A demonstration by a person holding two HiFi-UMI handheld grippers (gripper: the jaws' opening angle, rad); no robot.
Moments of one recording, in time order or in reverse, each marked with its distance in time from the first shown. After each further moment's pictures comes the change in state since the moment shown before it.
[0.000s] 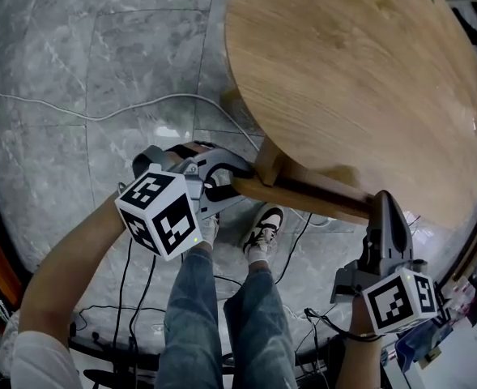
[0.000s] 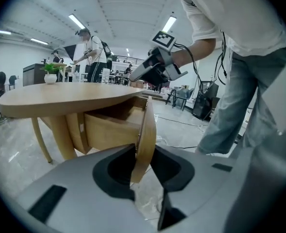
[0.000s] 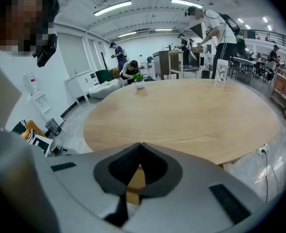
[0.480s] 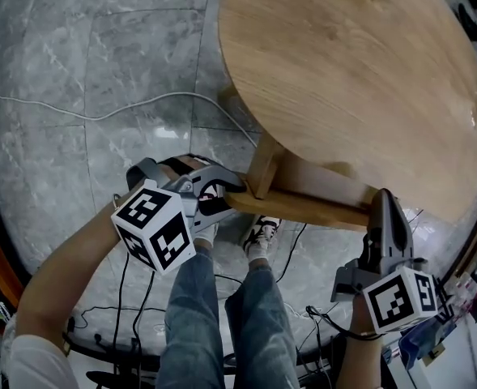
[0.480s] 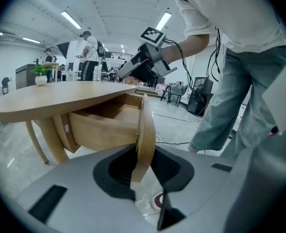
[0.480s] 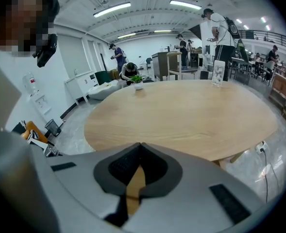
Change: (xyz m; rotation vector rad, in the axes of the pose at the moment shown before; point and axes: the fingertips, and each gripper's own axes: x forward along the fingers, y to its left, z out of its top) left arm 0.000 -0.036 -0.001 0.033 0.044 -0.047; right arm -0.011 -0.006 -0.004 0.007 -0.008 -0.008
